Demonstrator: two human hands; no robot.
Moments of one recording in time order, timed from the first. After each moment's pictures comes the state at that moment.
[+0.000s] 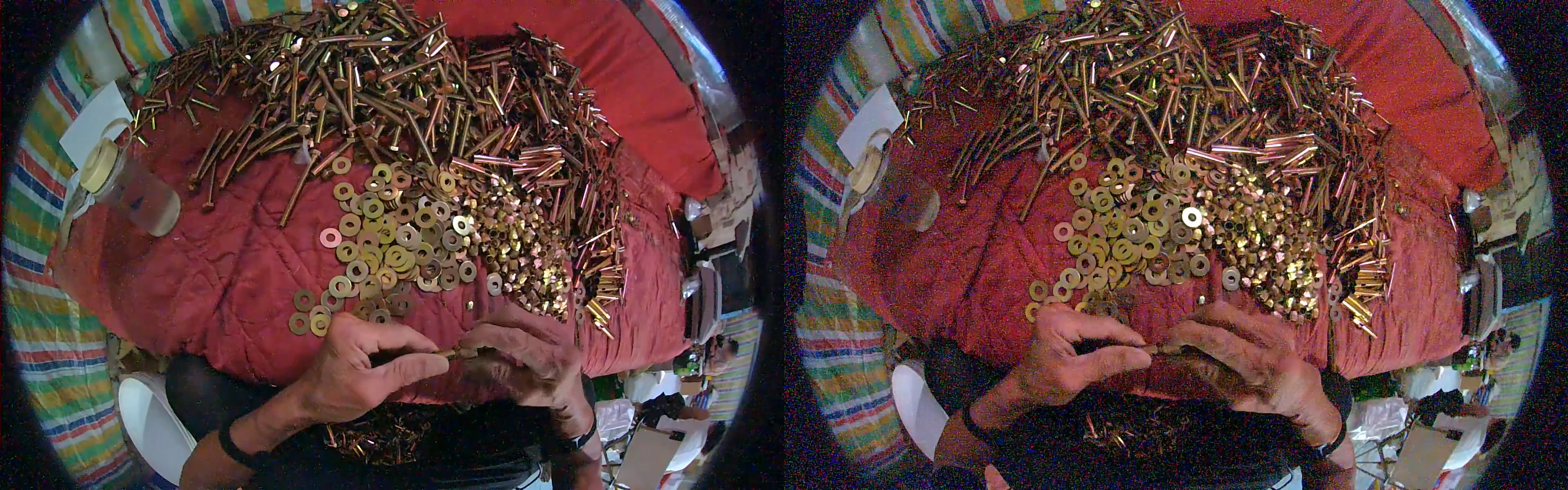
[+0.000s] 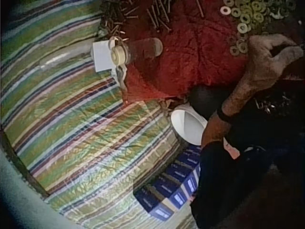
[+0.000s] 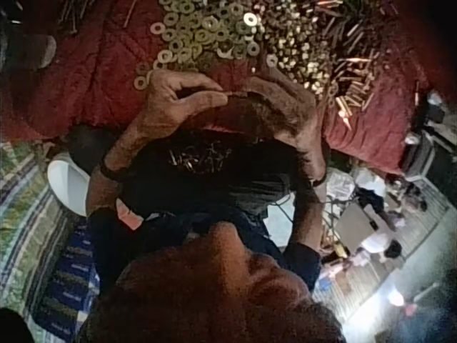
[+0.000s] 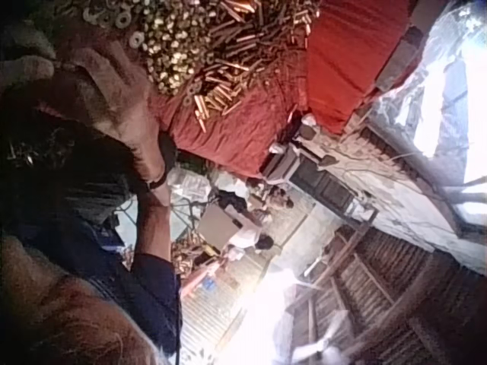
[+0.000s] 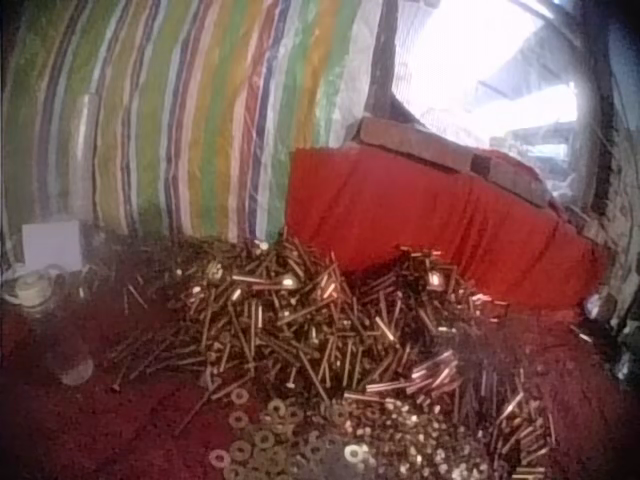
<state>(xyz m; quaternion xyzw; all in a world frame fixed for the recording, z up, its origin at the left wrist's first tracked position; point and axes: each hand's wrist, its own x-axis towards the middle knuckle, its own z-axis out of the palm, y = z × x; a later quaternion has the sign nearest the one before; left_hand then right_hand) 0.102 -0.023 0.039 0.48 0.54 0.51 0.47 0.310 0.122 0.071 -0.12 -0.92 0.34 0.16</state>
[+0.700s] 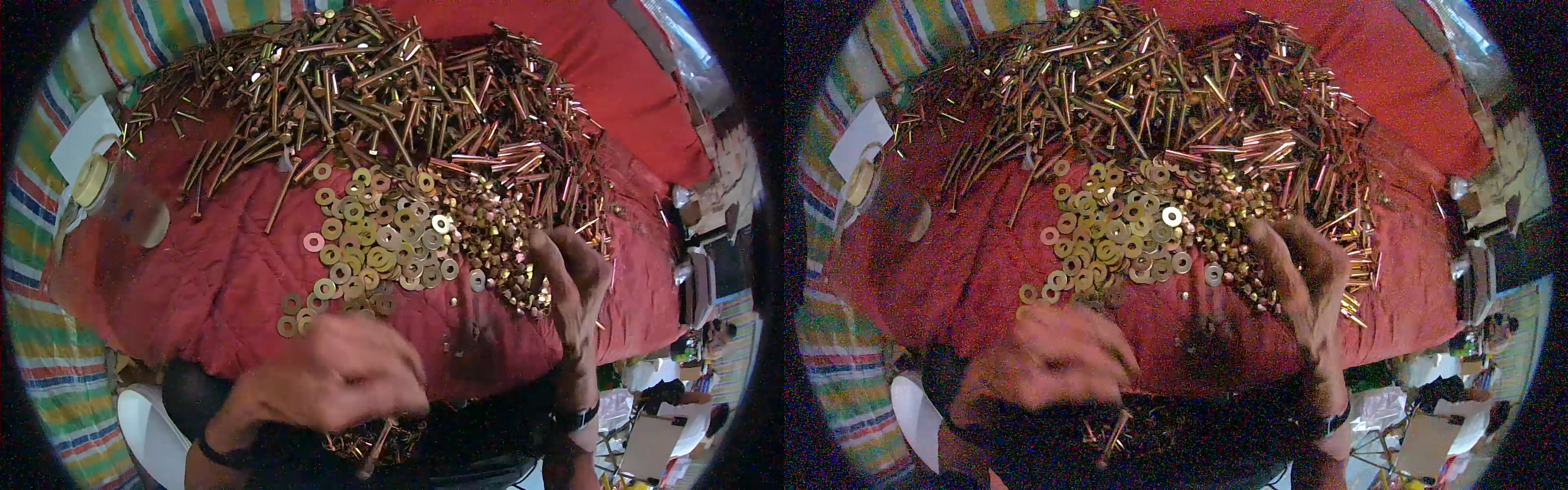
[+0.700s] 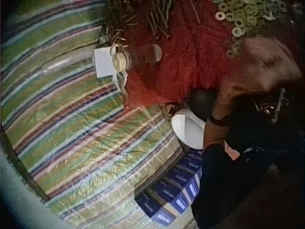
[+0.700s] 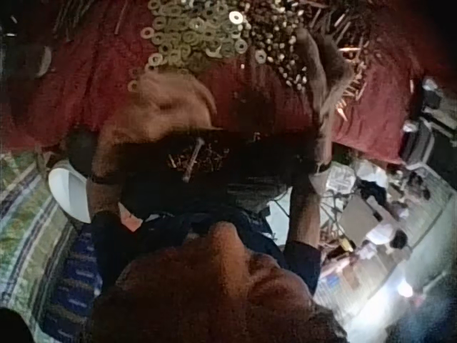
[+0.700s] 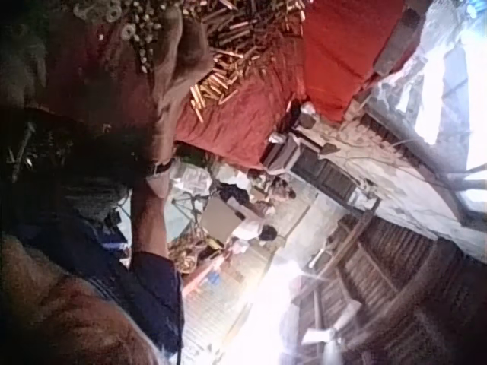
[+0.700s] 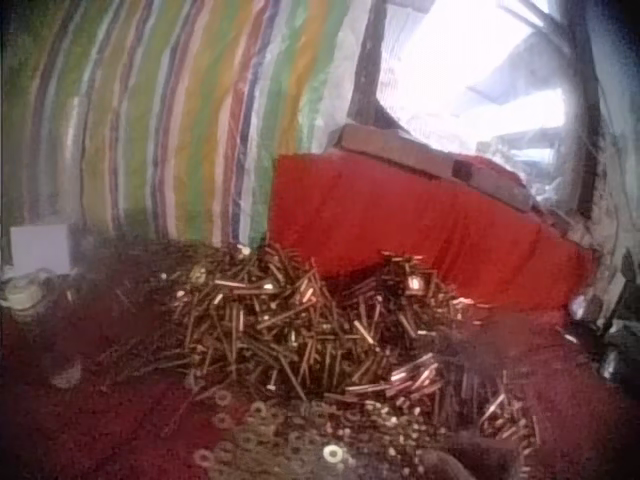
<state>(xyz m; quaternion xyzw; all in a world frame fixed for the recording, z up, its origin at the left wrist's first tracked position) 0.082 -0.014 0.041 0.66 0.40 0.50 0.39 0.313 0.161 0.077 -0.41 -0.76 0.37 0.34</state>
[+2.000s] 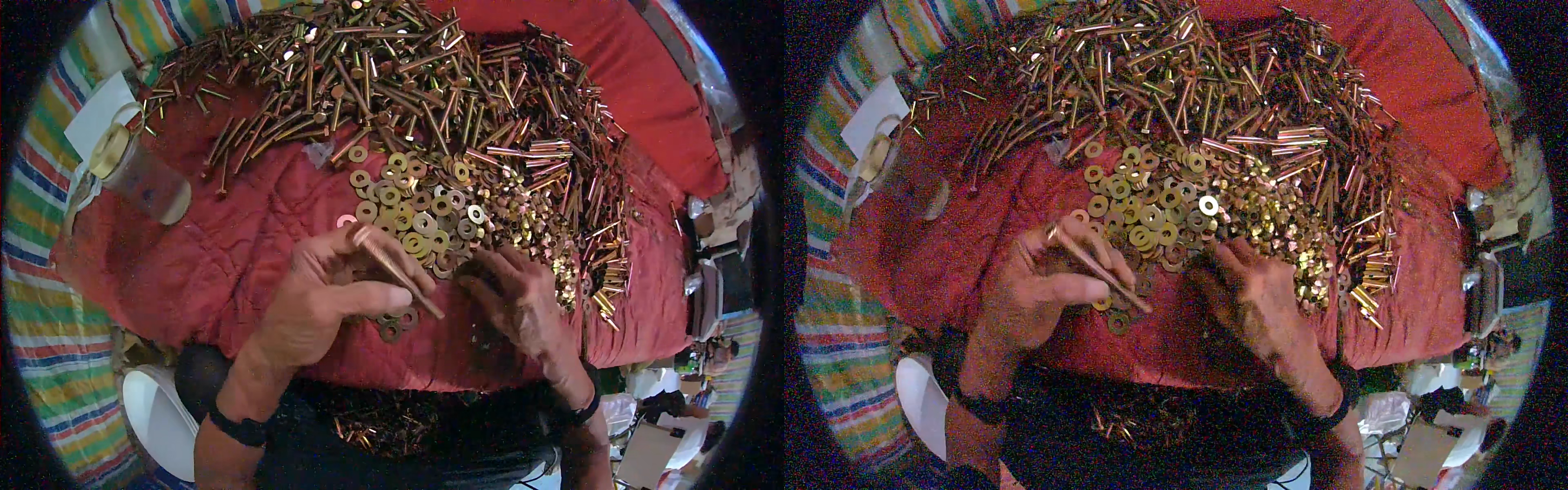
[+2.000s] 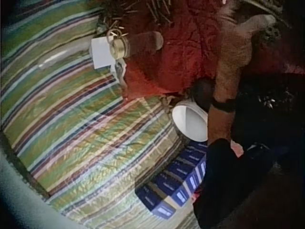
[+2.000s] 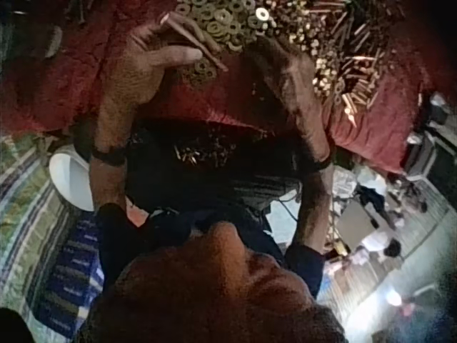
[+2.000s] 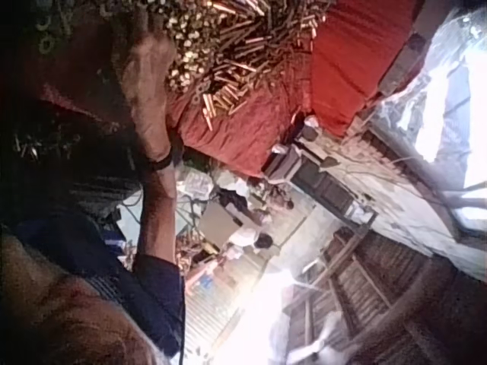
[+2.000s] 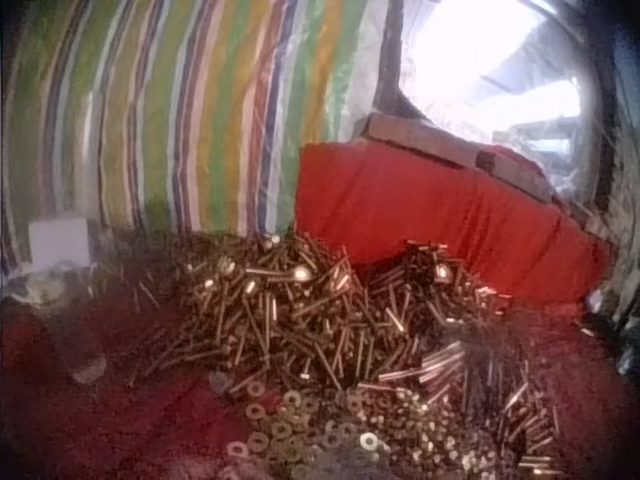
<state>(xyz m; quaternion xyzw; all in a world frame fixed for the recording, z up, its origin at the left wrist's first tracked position) 0.057 -0.012 0.030 0.30 0.38 0.67 0.57 0.277 0.144 0.027 -0.25 -0.94 0.16 0.15</state>
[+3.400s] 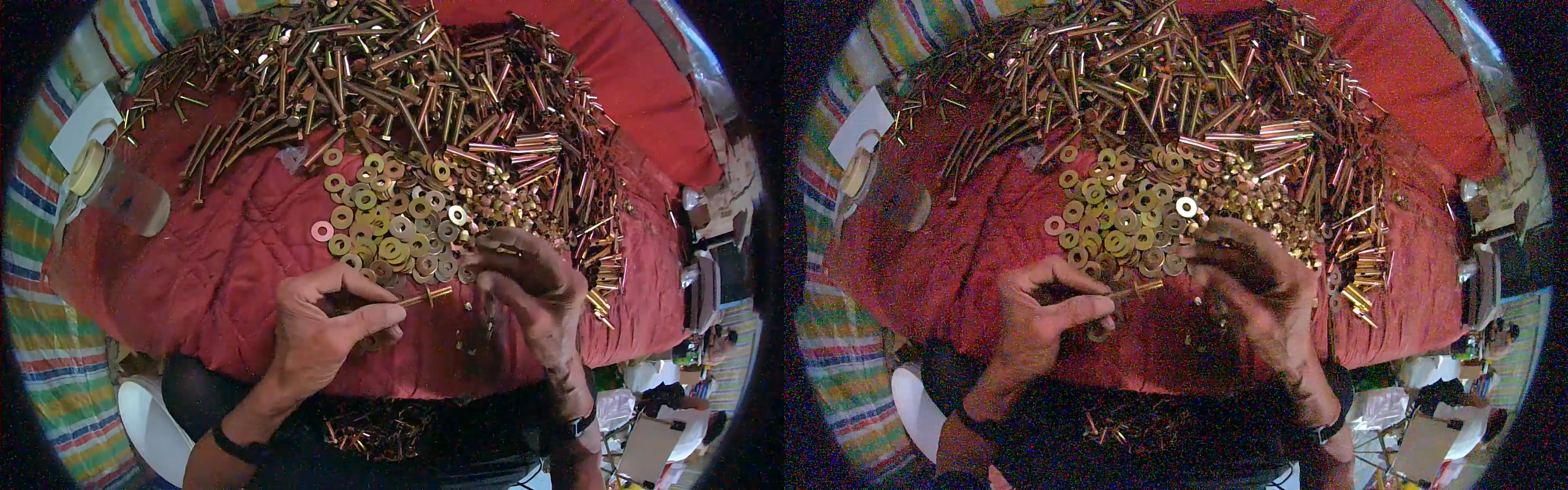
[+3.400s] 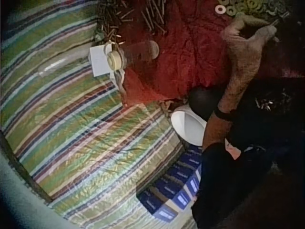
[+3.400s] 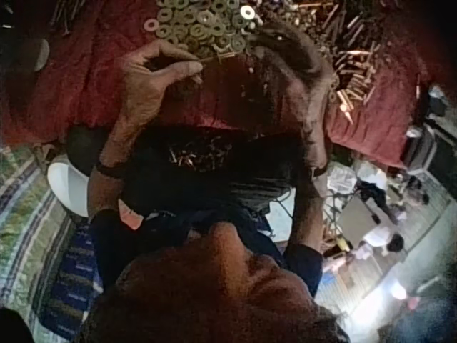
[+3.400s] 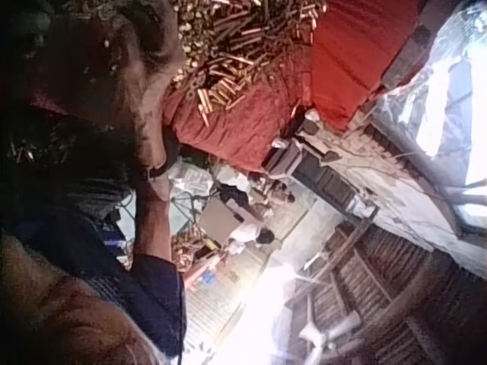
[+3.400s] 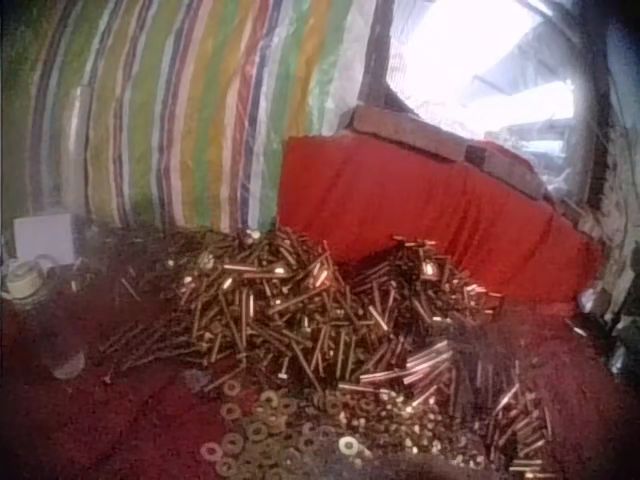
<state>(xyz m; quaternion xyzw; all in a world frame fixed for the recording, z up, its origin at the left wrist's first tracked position) 0.090 -0.014 0.026 0.29 0.57 0.62 0.46 0.288 0.133 0.050 -0.33 -0.66 0.61 0.29</state>
